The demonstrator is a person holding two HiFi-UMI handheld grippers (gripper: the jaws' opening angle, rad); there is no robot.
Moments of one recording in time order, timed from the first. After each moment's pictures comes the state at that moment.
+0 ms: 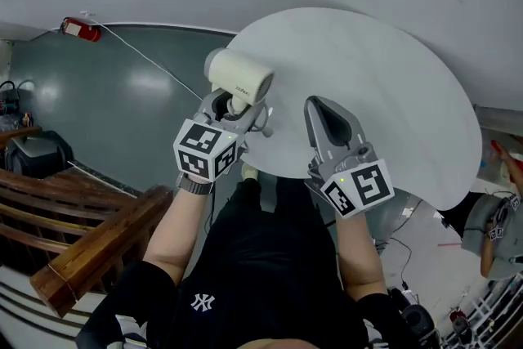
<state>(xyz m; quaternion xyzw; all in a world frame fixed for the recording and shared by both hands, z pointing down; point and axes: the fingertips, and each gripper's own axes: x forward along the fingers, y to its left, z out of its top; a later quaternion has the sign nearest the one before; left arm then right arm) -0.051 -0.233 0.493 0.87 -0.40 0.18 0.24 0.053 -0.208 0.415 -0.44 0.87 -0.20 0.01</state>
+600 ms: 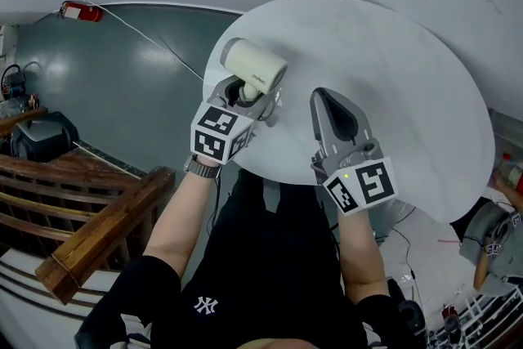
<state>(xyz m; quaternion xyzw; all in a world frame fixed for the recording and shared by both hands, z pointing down) -0.021 -0.269 0.593 0.85 -0.38 0.26 0.27 0.077 -0.254 0.480 -0.44 0.86 -0.25 0.00</state>
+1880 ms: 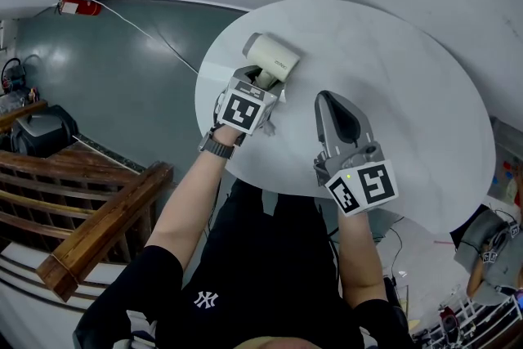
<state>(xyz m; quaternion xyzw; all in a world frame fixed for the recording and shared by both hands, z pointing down) 0.003 -0.311 0.700 0.79 -0.35 0.40 0.31 0.100 -0.287 0.525 -0.45 0.85 -0.28 -0.01</state>
